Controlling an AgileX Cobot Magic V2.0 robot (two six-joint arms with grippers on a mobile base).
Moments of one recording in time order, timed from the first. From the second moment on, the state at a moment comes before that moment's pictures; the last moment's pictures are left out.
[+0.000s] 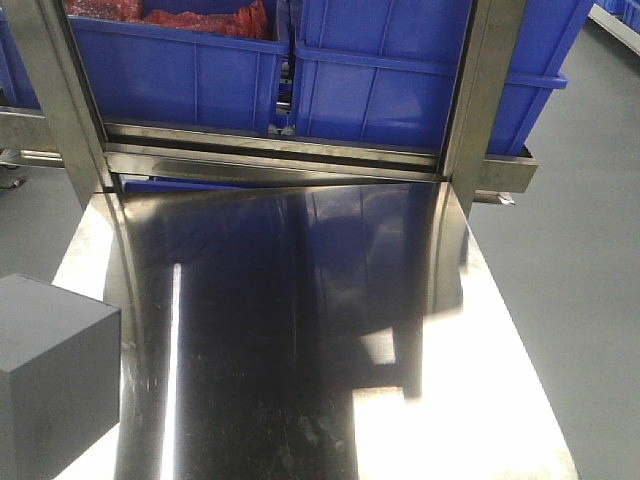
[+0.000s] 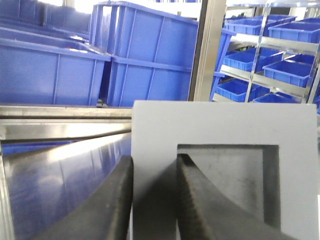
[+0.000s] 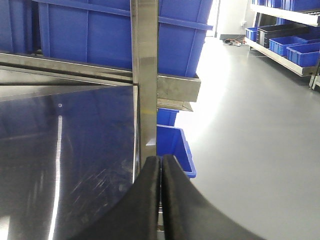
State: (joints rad) left arm -0.59 0.11 -0.29 0.49 0.33 -0.58; right arm -0.02 -0.02 0.03 -0.04 0.21 -0.01
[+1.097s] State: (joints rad) left arm -0.59 0.10 -0.29 0.49 0.32 -0.58; right arm -0.02 -0.02 0.03 -0.04 0.21 -0.01
